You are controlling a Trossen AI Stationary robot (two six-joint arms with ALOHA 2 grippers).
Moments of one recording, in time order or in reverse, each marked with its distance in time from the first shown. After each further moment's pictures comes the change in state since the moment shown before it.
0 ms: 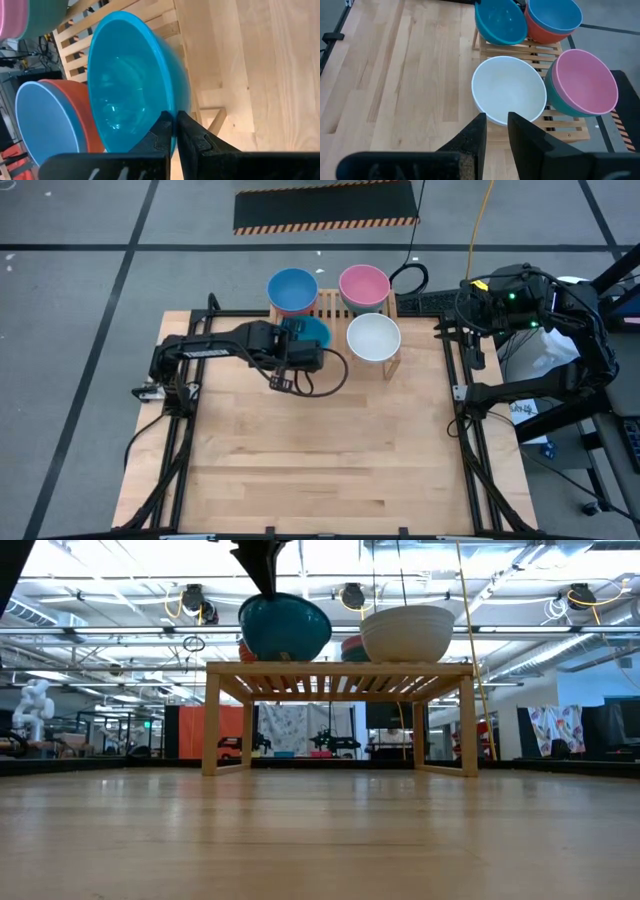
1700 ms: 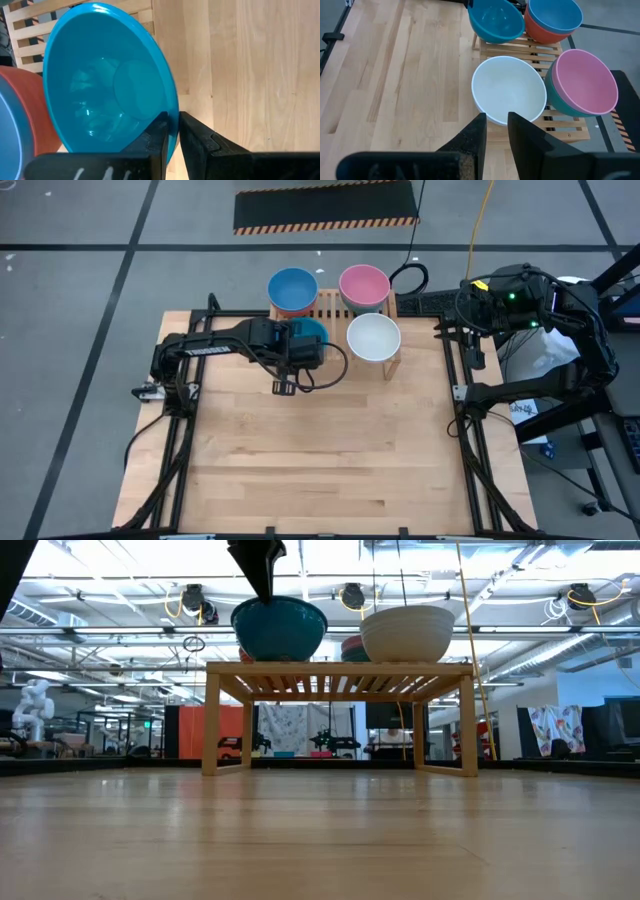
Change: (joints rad) left arm 0.024 0.002 -0.002 -0.011 0.158 -0.145; right arm 0.000 0.000 0.000 0.000 0.000 0.000
